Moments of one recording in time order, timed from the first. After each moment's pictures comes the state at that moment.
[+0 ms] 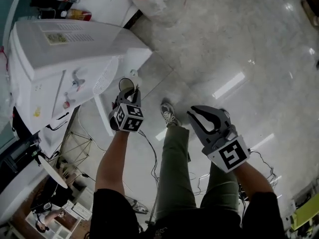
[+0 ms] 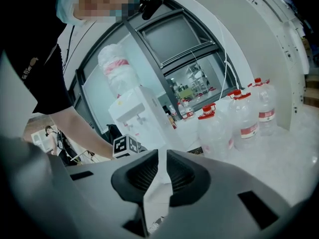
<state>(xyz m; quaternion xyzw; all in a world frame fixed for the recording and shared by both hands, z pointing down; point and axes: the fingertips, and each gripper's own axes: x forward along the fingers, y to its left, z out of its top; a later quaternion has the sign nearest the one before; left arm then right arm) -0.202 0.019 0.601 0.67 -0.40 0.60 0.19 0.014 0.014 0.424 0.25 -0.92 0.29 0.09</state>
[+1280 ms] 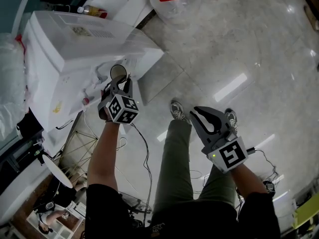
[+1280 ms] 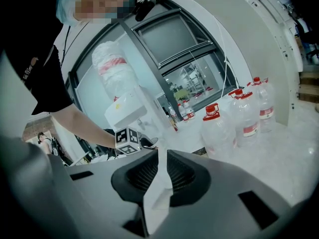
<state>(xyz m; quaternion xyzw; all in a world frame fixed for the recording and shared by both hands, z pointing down) -0.302 -0.037 0.534 0.66 -0.37 0.65 0.07 -0.053 0.017 0.395 0.28 -0.91 0.31 0.09</state>
